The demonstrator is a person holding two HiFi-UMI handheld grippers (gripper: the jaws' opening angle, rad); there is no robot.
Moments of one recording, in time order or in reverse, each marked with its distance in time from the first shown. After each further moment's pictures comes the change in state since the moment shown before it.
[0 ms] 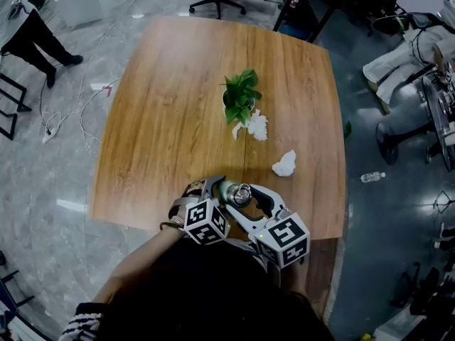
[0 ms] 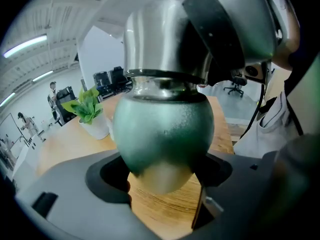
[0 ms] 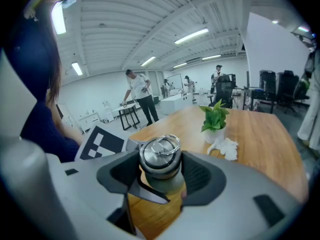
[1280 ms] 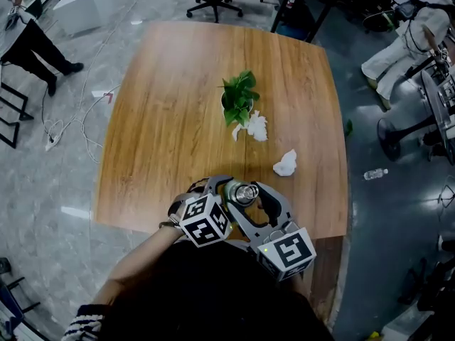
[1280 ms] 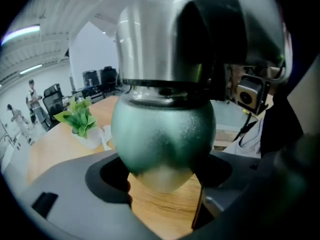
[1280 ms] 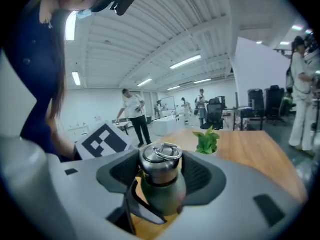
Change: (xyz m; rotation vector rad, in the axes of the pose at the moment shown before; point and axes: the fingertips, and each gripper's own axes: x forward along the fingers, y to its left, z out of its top) left arm -0.033 -0.006 0.040 -0.003 -0.034 -0.154; right arm -0.032 0.009 0.051 -0.007 -0.273 -0.113
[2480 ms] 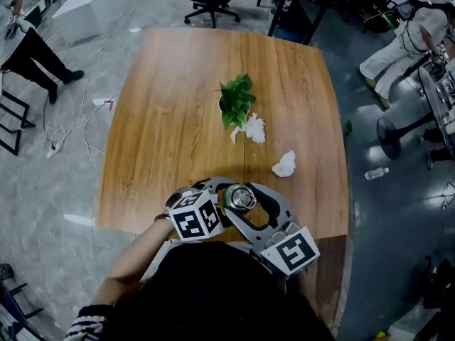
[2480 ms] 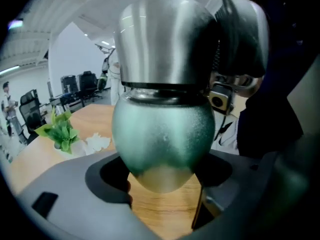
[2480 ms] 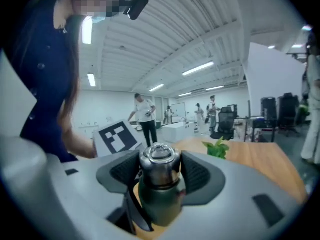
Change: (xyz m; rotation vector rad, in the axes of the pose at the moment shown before) left arm -0.013 -0.020 0.013 0.121 -0.069 -0.200; right arm -0.008 0.015 0.015 -0.110 -0.085 0.107
